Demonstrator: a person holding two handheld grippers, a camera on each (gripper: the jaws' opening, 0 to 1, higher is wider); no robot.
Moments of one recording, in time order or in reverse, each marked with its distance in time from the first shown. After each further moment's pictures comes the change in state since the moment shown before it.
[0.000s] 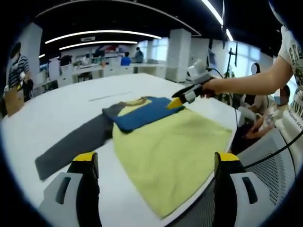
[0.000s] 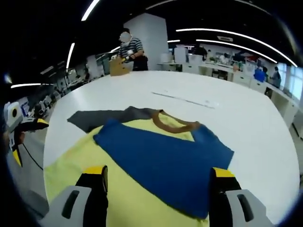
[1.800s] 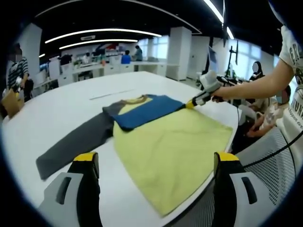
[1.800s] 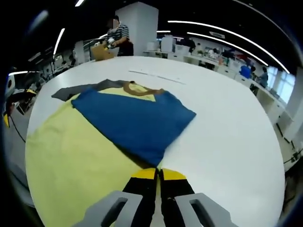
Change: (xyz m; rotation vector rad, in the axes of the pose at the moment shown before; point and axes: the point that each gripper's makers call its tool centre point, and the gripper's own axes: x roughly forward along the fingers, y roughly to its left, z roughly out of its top) left arm 0.001 -0.003 0.000 0.005 0.019 0.007; right arm -0.032 -0.062 -0.068 -0.072 0.103 -0.168
